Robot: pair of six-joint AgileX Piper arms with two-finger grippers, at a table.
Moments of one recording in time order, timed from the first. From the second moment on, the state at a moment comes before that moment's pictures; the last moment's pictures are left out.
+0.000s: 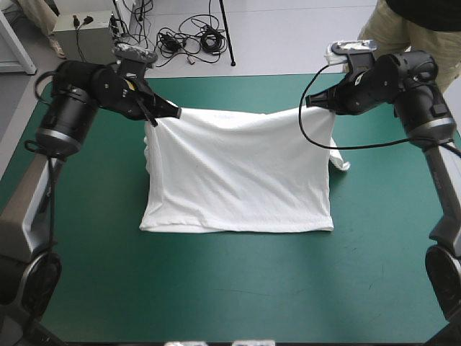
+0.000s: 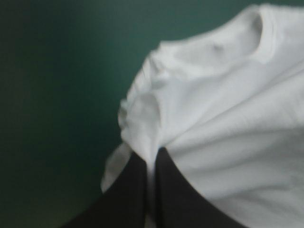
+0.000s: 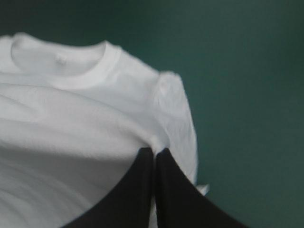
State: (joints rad) left arm -0.29 1.68 -1.93 -0.03 1.18 0.08; right arm 0.21 1.69 -1.92 0.09 1.17 0.04
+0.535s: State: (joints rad) left arm -0.29 1.51 -2.10 -0.03 1.21 0.08; right arm 0.21 1.53 -2.13 0.09 1.22 0.02
